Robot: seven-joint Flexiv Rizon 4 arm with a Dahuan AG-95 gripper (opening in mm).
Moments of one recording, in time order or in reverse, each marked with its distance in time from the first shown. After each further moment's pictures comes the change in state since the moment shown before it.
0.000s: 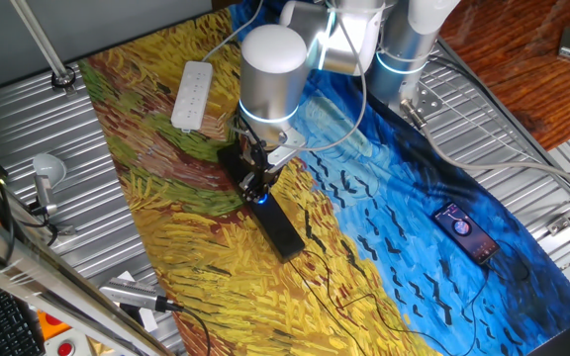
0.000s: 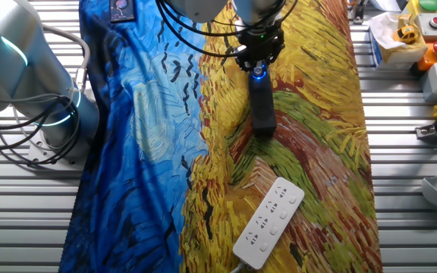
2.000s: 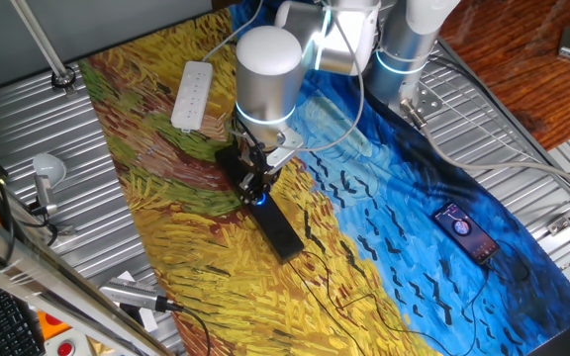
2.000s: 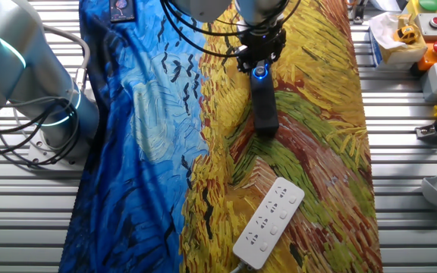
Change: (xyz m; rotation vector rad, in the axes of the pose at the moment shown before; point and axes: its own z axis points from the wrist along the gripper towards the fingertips) arm 0.000 0.000 0.001 -0.015 -0.004 -0.034
